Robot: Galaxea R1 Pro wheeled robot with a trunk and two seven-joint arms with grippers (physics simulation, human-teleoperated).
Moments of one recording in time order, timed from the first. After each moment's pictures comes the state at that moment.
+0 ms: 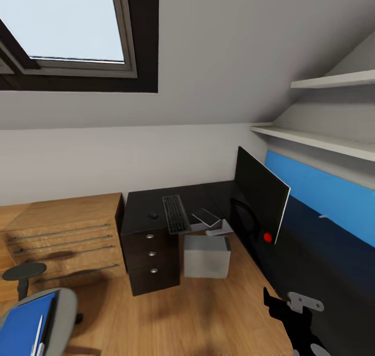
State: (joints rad) left arm -0.06 -0.06 -0.37 -0.27 0.54 -0.43 0.28; right arm 0.00 0.13 -0.28 -1.44 0.01 0.23 -0.01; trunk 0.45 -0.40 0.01
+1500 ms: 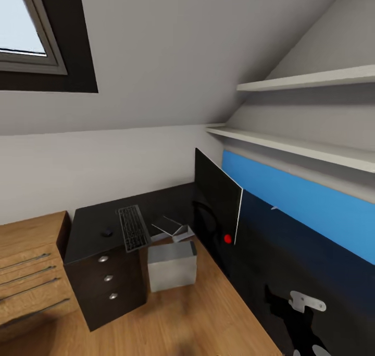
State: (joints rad) left arm -0.06 -0.06 -0.39 -0.27 0.54 -0.43 0.28; right arm 0.00 0.13 -0.29 -1.43 -0.02 0.18 -0.02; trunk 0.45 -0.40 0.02
